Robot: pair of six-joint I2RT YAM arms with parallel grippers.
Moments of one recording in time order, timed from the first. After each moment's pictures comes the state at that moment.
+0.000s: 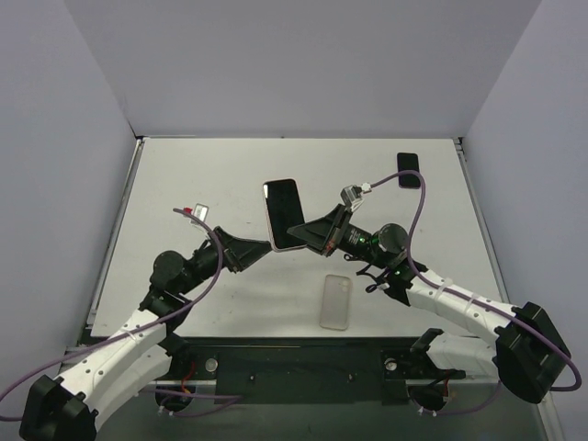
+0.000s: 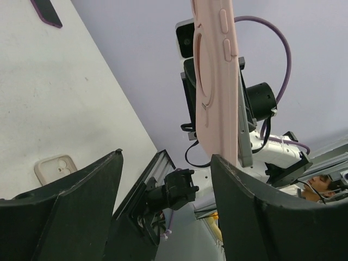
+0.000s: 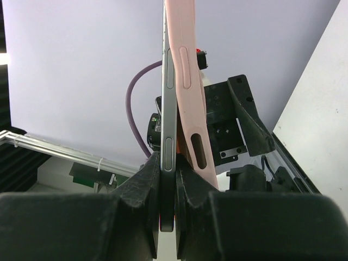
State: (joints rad) left arm -0.53 0.75 0.33 0.61 0.45 -1.17; right arm 0.72 1.13 0.55 0.82 -0.41 1.45
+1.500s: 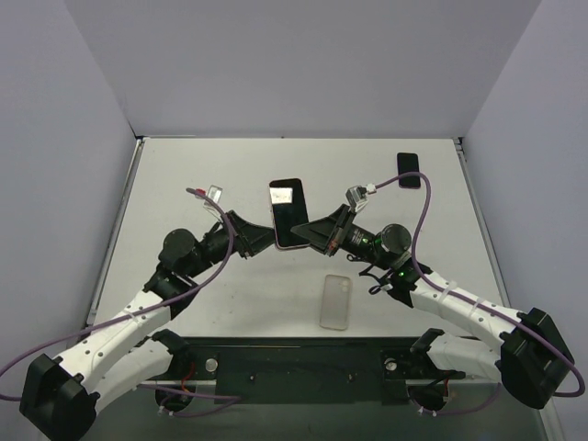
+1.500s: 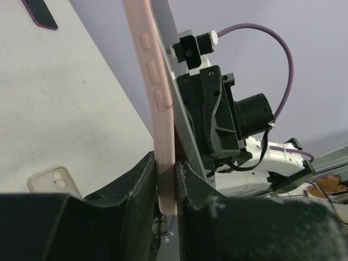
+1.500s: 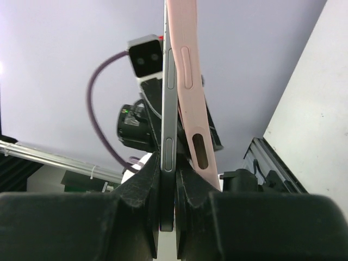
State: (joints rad) left arm -0.59 0.86 0.49 0.54 0.42 -1.12; right arm 0.72 1.09 0.54 0.77 -0.39 1.44
